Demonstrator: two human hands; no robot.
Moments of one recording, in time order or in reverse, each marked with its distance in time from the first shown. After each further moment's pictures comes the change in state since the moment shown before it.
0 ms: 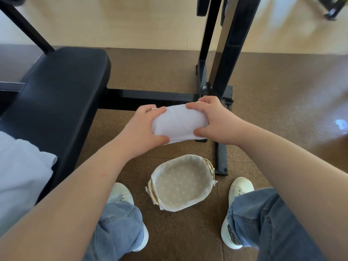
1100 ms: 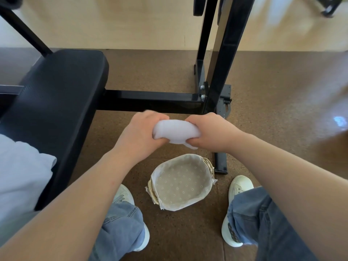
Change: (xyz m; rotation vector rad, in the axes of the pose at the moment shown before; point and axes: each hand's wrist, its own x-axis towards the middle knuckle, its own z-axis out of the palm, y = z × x) left_hand -0.003 -0.006 0.017 0.156 0.152 0.137; right_hand -0.007 -0.002 0.018 -0.266 -0.016 -0.097
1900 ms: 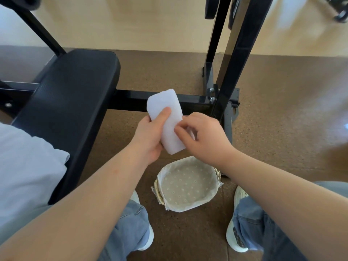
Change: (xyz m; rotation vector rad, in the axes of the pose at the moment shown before) left_hand 0.004 0.019 -0.006 -1.360 0.037 -0.706; right_hand -0.005 -0.047 0.026 0.344 0.406 -0.152
